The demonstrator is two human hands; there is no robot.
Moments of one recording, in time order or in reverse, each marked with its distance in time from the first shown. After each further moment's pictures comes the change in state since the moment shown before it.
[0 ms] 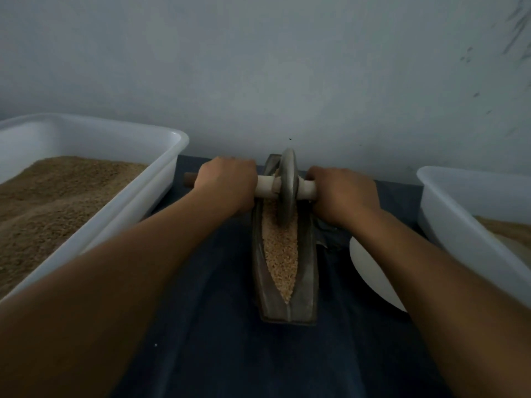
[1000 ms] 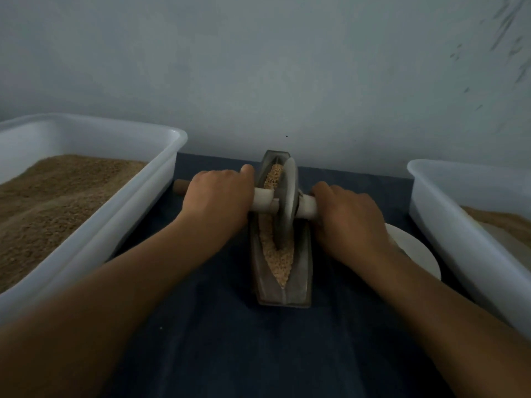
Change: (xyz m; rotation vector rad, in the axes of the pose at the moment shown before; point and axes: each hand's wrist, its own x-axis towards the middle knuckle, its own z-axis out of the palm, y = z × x) left_hand -0.052 0.006 0.004 0.097 0.164 0.059; right_hand -0.070 -0.012 -0.011 -0.017 0.150 -0.058
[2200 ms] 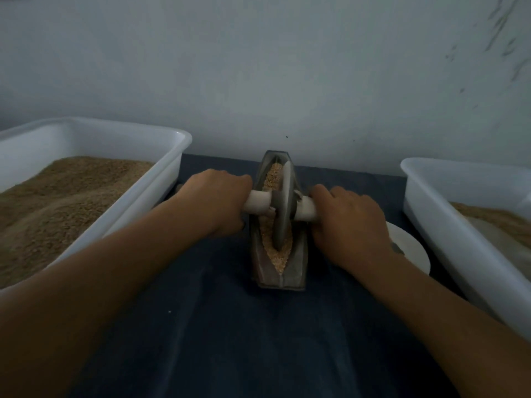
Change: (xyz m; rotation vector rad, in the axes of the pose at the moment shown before) left_hand -0.003 -0.019 -0.009 -0.024 -0.185 0.152; right_hand -0.017 -0.010 -0.021 -0.051 -0.040 0.017
